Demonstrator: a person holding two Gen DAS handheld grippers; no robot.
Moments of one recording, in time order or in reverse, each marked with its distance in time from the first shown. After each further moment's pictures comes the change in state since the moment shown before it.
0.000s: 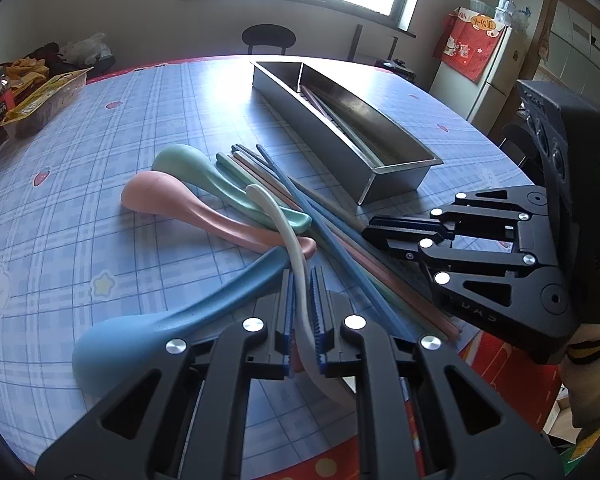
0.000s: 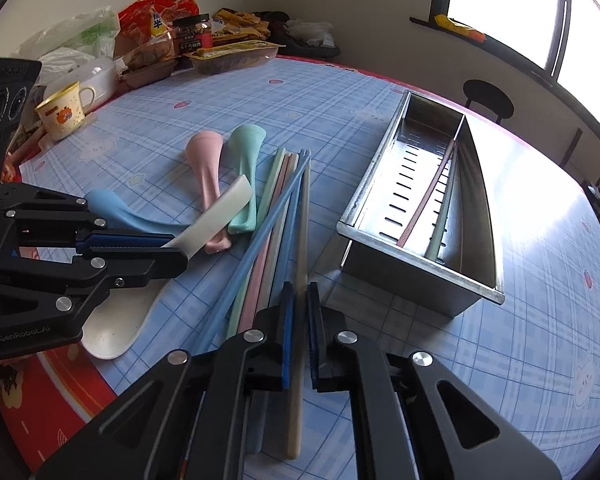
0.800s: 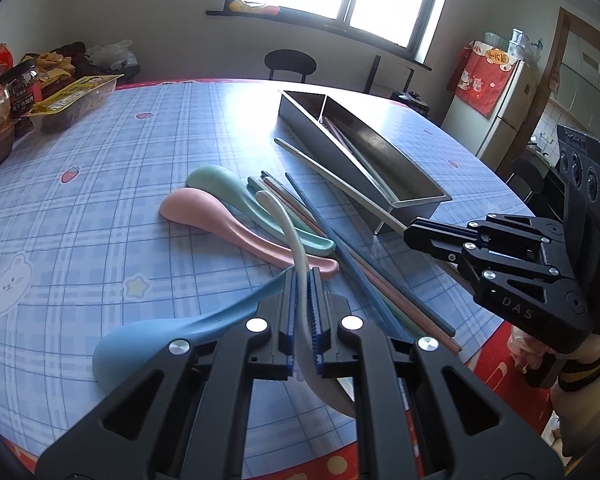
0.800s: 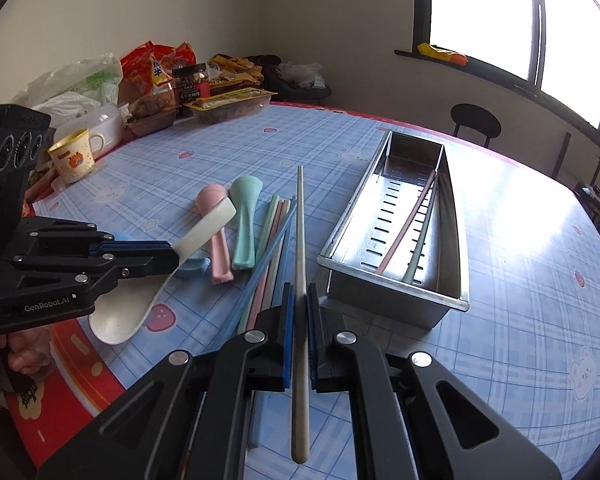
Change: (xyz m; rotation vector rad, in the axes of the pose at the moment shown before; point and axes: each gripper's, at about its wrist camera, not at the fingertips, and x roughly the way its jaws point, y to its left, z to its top) left arm -0.024 0.010 -0.003 -0.074 -0.109 0.030; right arm -0.033 -0.015 -0.004 0.076 -0.170 0.043
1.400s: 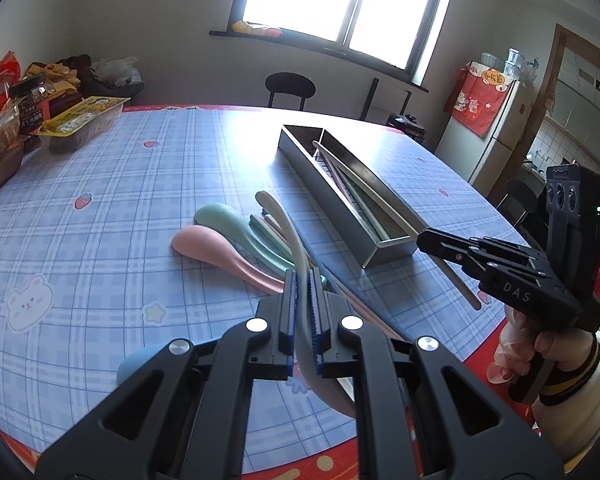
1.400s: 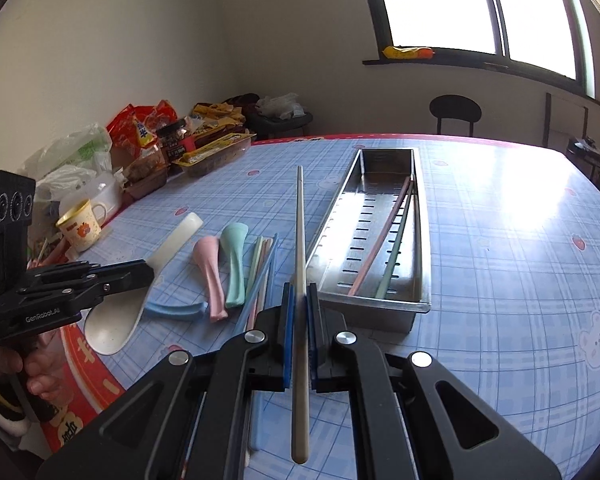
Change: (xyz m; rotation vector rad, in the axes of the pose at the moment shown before) left arm -0.030 0.002 0.023 -0.016 -0.070 -0.017; right arm -0.025 -0.040 0.003 0.214 -0.104 0.034
